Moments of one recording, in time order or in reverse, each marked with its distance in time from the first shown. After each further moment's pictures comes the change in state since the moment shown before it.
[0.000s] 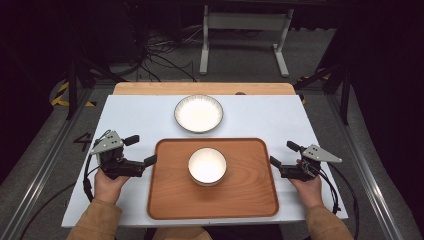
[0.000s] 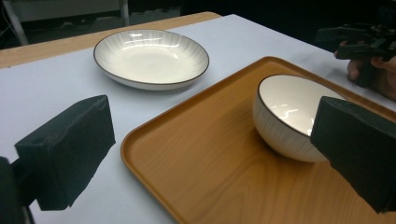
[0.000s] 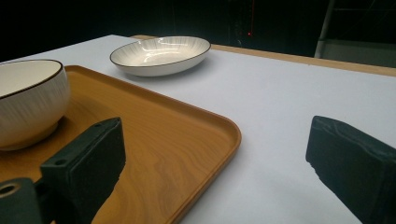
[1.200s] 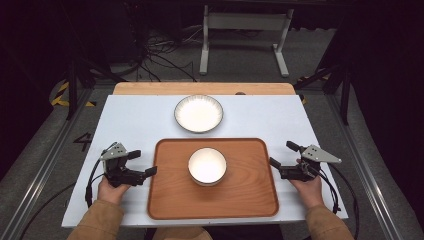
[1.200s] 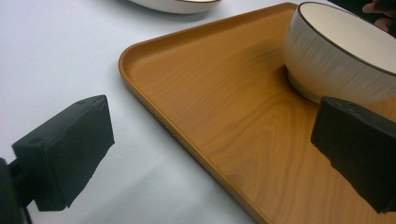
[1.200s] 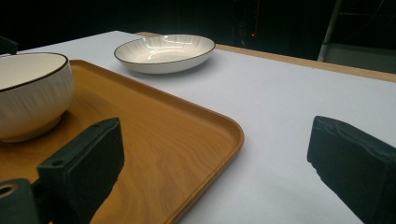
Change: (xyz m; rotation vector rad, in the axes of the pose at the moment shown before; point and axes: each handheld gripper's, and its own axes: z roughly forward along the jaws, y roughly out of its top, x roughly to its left) left arm 0.018 -0.050 0.020 0.142 -0.028 -0.101; right arm 0.001 0.000 0.000 0.004 0.012 -0.039
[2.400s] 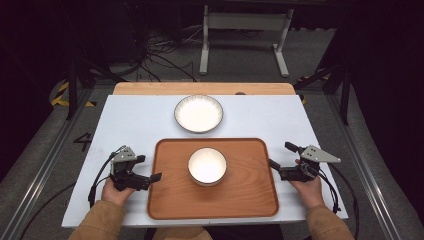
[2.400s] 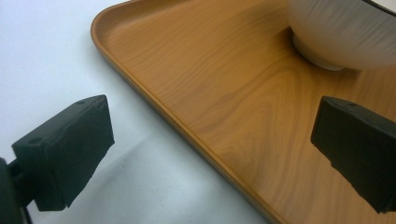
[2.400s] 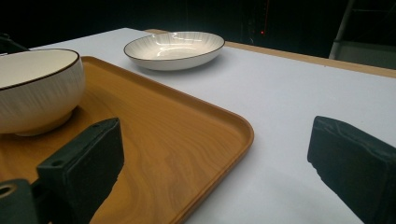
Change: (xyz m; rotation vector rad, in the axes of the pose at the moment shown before) left arm -0.009 -0.004 0.012 0.104 0.007 0.038; right arm 0.001 -0.001 0.001 0.009 0.038 -0.002
